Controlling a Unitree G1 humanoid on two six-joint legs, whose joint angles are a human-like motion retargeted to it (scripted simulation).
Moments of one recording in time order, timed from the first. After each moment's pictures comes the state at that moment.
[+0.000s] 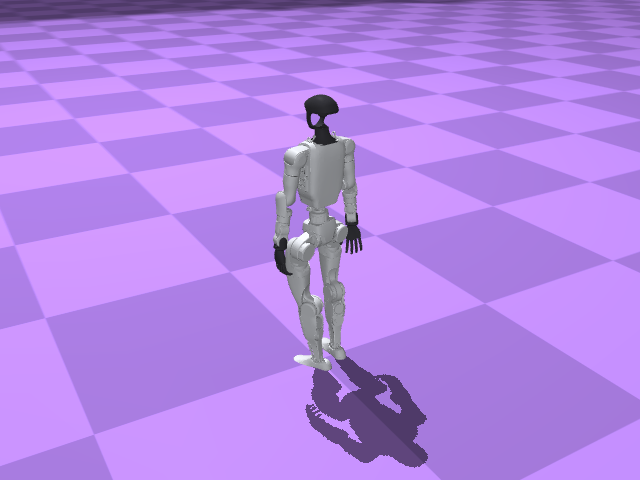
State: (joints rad) left arm -0.05 0.15 0.09 1.62 0.31 0.01 -0.14; right arm 0.04 -0.19 0.09 1.53 -0.63 0.01 0.32; waist -0.09 0.06 -0.05; left_leg 0.03 -0.04 0.22 0.02 -0.08 0.07; right_leg 0.01 0.01 -0.30 0.05 -0.09 -0.06
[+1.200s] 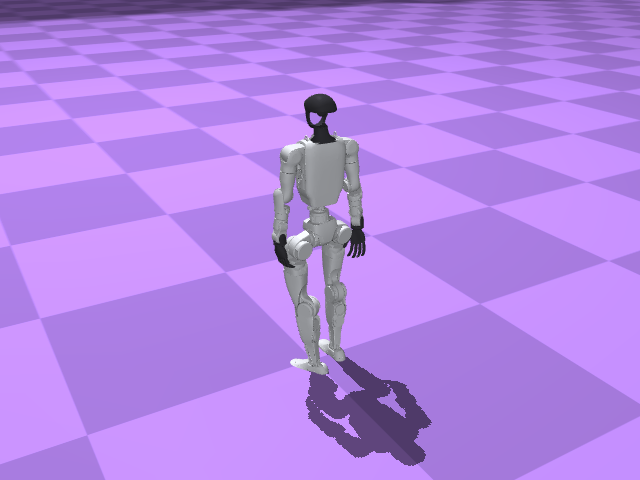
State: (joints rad) left arm -0.04 0.12 0.25 1.59 0.13 0.02 -0.27; right arm 0.05 -0.17 0.06 1.51 -0.54 0.05 0.33; waist -0.11 0.07 -0.02; left_leg 0.05 0.06 0.39 0.05 -0.13 0.01; right_leg -0.03 0.07 -0.13 0.06 -0.07 -0.08
